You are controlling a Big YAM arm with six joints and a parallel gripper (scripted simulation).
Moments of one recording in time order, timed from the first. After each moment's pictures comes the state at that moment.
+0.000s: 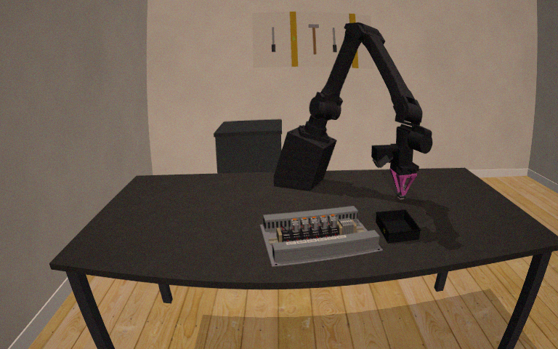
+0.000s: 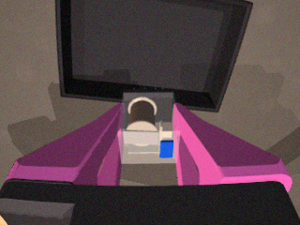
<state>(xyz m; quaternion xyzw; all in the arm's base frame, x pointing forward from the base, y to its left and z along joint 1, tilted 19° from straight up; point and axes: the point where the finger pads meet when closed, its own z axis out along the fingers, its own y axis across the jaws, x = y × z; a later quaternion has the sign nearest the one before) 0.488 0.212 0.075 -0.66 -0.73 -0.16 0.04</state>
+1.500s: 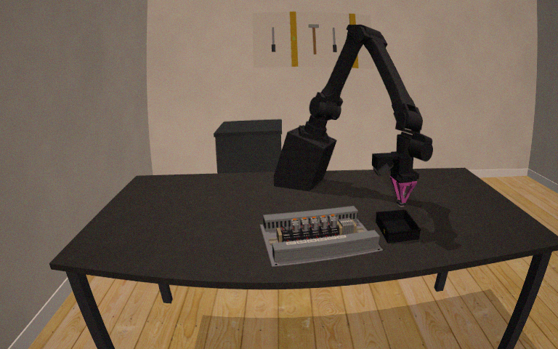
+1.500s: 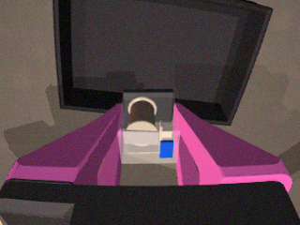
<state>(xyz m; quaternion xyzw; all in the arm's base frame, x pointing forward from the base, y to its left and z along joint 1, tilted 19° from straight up) 0.497 0.220 0.054 -0.66 -0.73 -0.16 0.04</state>
